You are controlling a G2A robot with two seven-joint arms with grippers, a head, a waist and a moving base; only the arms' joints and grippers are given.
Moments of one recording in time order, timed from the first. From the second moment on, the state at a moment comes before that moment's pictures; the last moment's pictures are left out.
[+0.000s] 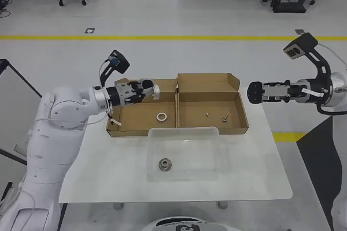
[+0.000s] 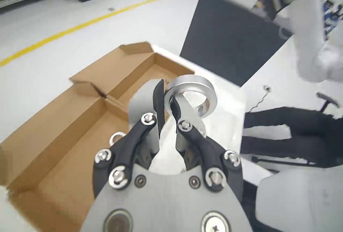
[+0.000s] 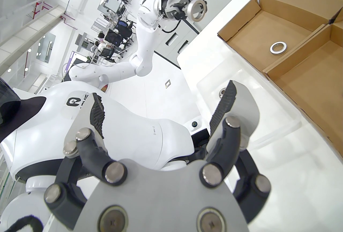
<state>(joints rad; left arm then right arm) 1.04 -1.07 -1.33 -1.67 0.41 -0.58 -0.97 -1.03 -0.91 1.62 -1.72 0.48 0.00 1.54</state>
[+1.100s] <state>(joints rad) 0.52 -1.26 -0.67 -0.82 0.83 -0.61 -0.97 -1.03 -0.91 1.62 -1.72 0.48 0.00 1.54</state>
